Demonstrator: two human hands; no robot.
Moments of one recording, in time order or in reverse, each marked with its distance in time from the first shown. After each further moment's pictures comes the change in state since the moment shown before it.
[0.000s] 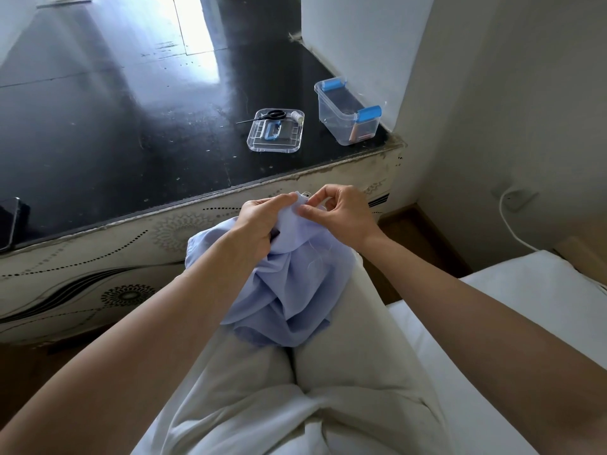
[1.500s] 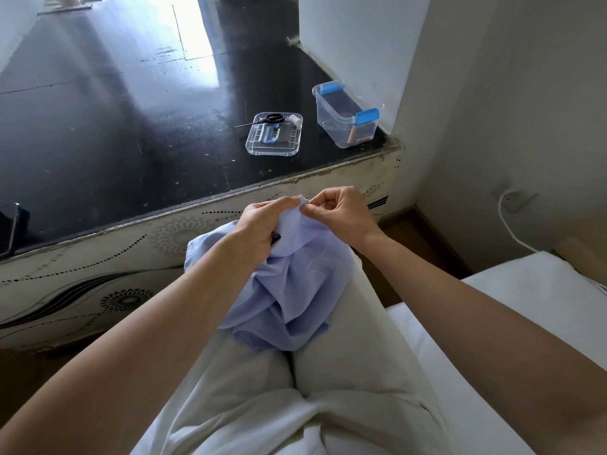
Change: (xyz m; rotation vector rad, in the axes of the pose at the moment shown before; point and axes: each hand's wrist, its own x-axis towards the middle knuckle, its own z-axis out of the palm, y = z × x) left_hand -0.005 0.004 0.003 0.041 -0.029 -0.031; right_hand 0.004 0.001 -0.002 0.100 -0.007 0.025
